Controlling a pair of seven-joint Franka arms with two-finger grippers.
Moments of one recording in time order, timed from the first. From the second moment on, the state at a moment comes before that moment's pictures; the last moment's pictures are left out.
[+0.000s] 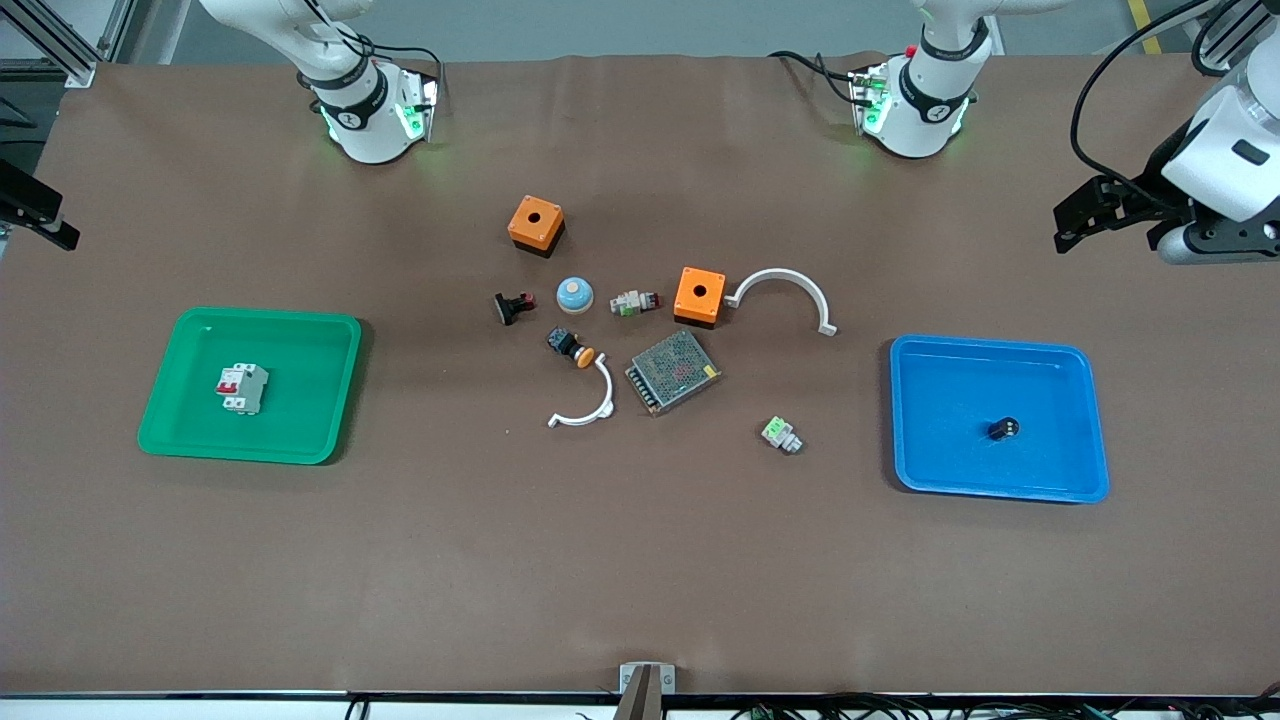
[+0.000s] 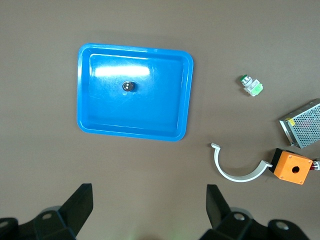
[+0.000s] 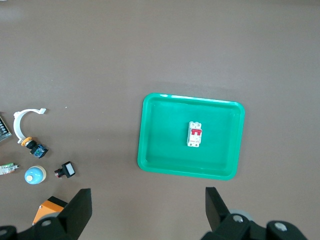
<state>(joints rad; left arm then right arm) -0.01 -0.04 -0.11 -1.60 0.02 1.54 -0.12 0.11 0.01 -0.21 -1.40 0.04 1.46 -0.15</state>
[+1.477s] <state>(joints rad) 0.19 0.33 -0.09 -1.95 0.03 2.28 -0.10 0.11 0.26 -0.21 -1.42 -0.04 1.47 -0.15</state>
